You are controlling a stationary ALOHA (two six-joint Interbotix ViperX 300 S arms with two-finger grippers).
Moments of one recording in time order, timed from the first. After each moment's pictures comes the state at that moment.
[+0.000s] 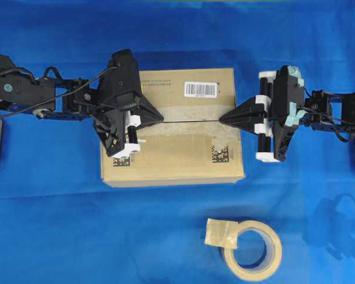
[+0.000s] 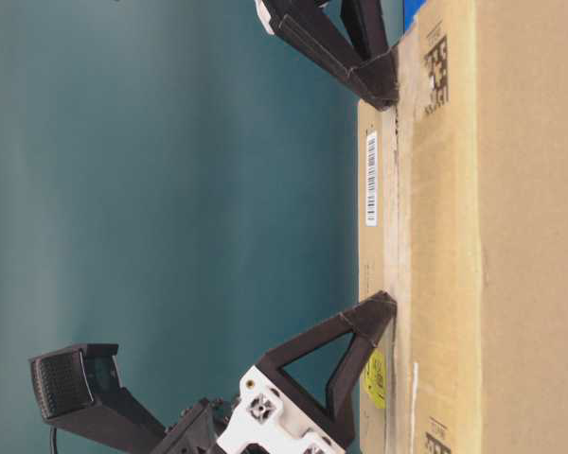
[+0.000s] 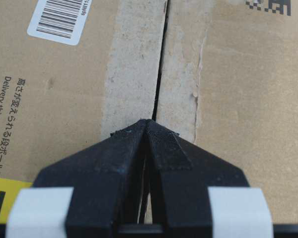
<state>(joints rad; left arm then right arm) 0.07 -0.11 0.73 -0.04 0.00 -0.11 -0.07 -0.22 1.00 0.16 -0.32 0.00</state>
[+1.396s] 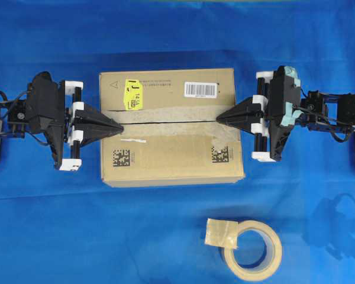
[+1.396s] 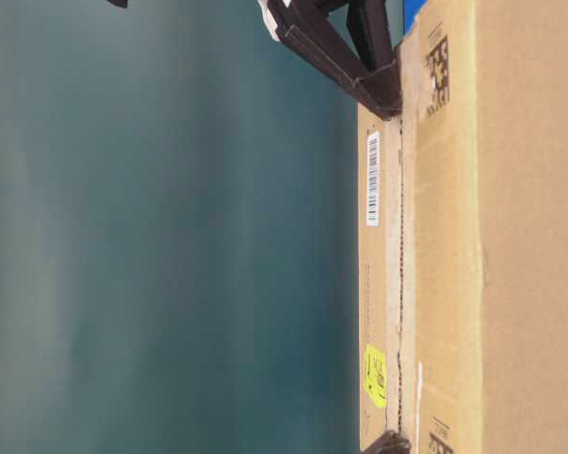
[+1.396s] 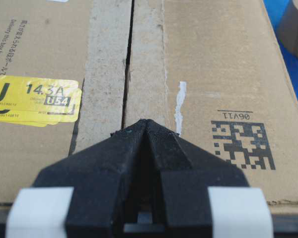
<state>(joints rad) 0.01 -0.22 1.19 -0.04 -0.68 -0.04 -0.07 -0.19 0.99 0.16 -0.33 0.00</state>
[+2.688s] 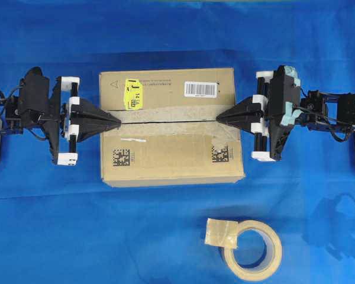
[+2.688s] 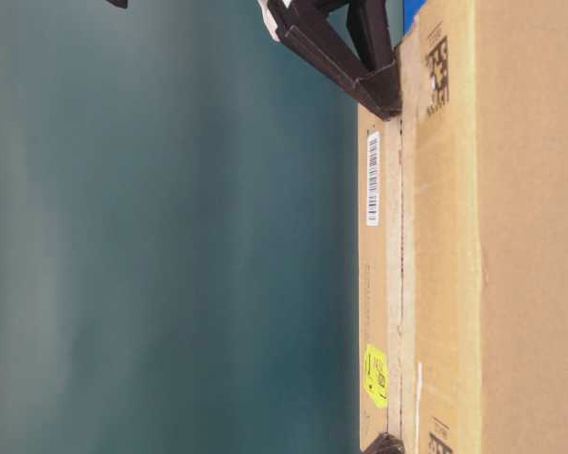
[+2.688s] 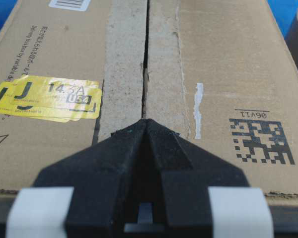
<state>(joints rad) 0.05 -0.19 1.23 -0.04 -0.79 -0.04 -0.07 -0.19 0.99 0.16 -0.32 0.00</state>
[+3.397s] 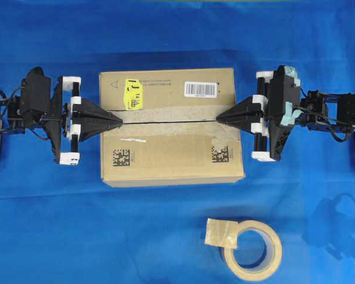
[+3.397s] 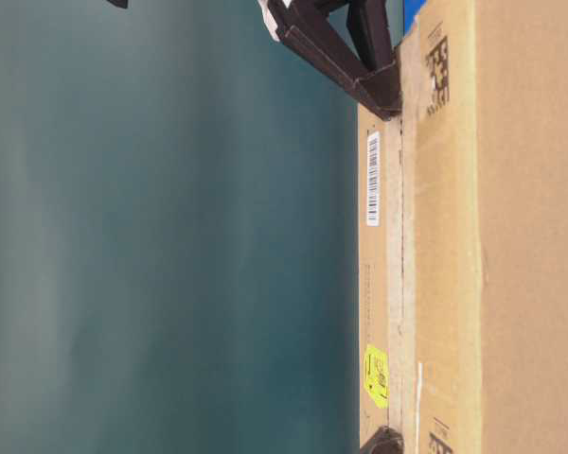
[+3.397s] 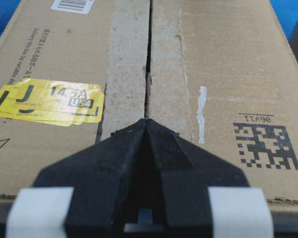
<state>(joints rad) 0.06 -0.17 1.22 -0.04 -0.79 -0.04 -0.07 -0.19 0.99 0.16 -0.32 0.00</state>
